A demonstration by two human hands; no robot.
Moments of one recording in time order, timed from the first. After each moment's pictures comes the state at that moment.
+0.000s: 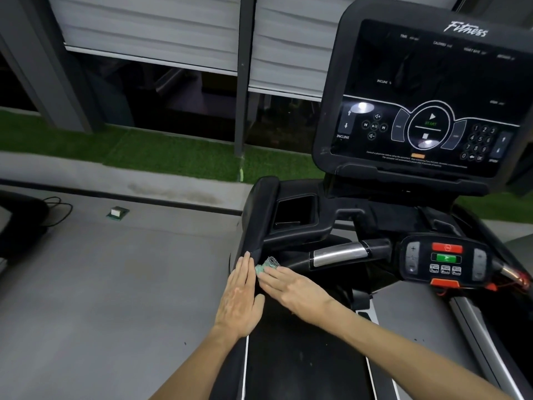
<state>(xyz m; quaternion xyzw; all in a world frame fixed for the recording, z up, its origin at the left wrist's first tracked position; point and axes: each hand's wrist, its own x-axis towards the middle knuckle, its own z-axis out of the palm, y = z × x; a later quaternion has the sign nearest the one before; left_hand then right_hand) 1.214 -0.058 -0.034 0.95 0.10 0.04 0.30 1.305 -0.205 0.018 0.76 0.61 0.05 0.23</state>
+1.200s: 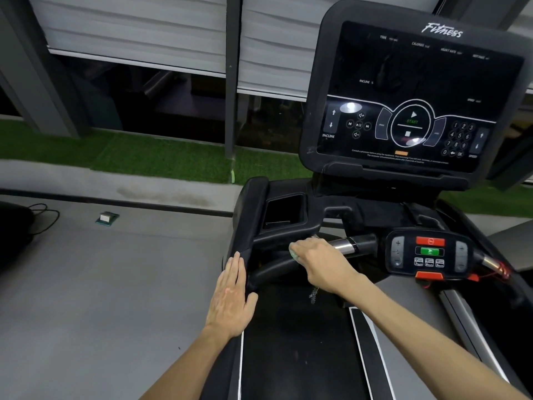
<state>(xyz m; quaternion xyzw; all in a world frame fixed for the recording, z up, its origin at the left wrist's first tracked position) 1.215 -0.059 -0.030 0.95 0.10 0.05 0.30 1.354 -0.244 0.060 0.88 0.47 0.03 -0.01</state>
